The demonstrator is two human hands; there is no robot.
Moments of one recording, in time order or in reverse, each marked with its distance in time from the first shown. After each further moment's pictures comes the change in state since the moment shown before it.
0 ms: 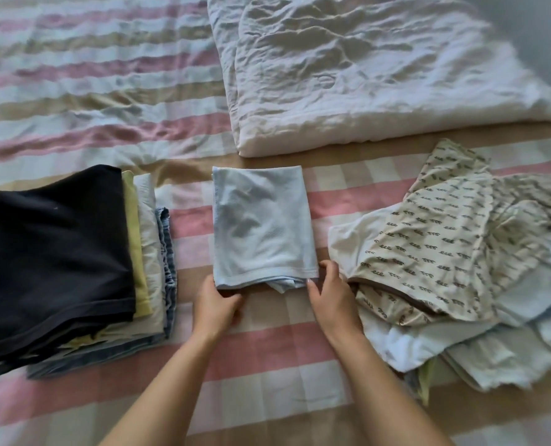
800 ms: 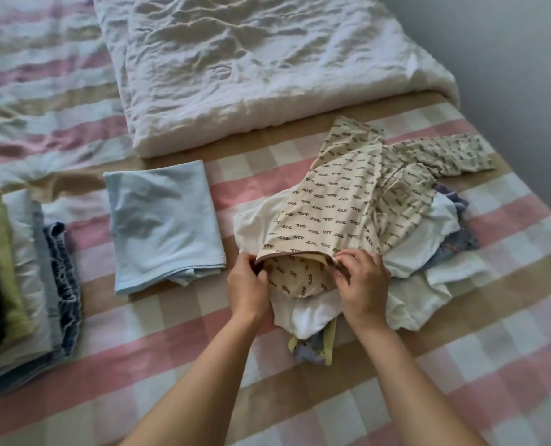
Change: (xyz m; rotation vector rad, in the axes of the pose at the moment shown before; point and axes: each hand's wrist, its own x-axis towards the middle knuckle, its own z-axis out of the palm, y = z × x) left_hand -0.077 0.065 0.175 0.194 -0.013 0.268; right_hand -0.027 0.113 -0.136 -0.156 0.442 -0.131
